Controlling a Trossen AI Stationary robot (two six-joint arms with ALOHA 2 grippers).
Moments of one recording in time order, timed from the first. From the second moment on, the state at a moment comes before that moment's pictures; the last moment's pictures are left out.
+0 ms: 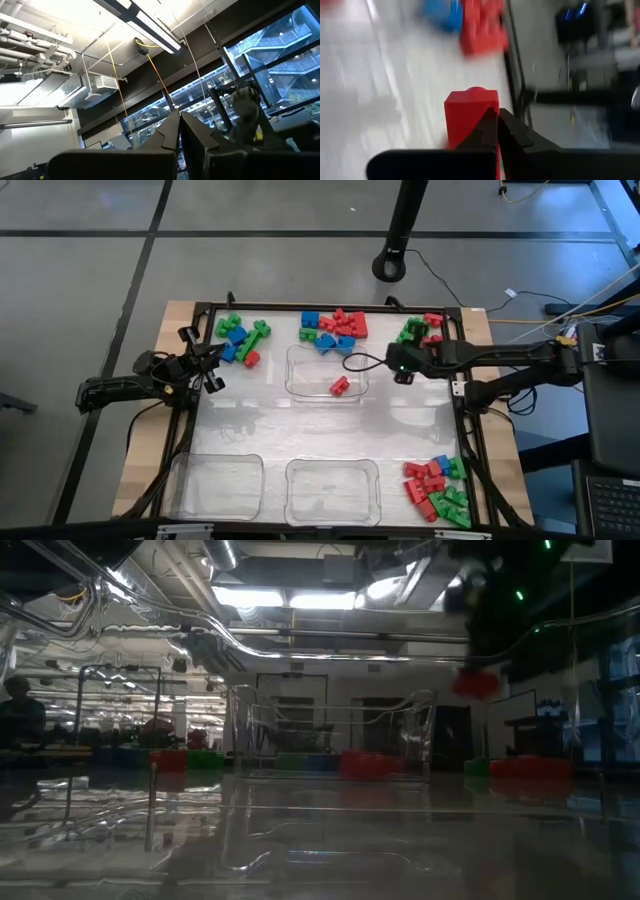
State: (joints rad) left arm 0.13 0.01 0.03 0.59 -0.14 0.56; right arm -0.07 1.21 0.95 -0.80 0.68 -0.19
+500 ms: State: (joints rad) left arm 0.13 0.01 0.03 0.59 -0.14 0.56; right arm -0.01 1.38 0.97 -0.19 0.48 -0.46
